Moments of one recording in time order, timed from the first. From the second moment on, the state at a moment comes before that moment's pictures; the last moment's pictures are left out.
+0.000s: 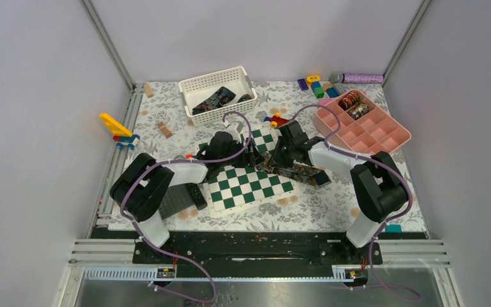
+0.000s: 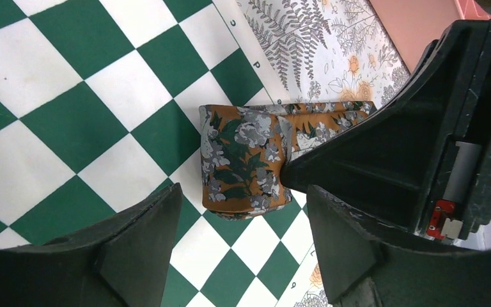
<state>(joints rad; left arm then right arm) -0.62 1.70 0.78 0.40 0.24 -0.65 0.56 1.70 1.01 -0.28 -0.09 0.88</state>
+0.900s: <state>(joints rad) -0.62 1.80 0.78 0.52 0.32 -0.71 0.56 1.70 0.99 -0.28 -0.07 0.88</state>
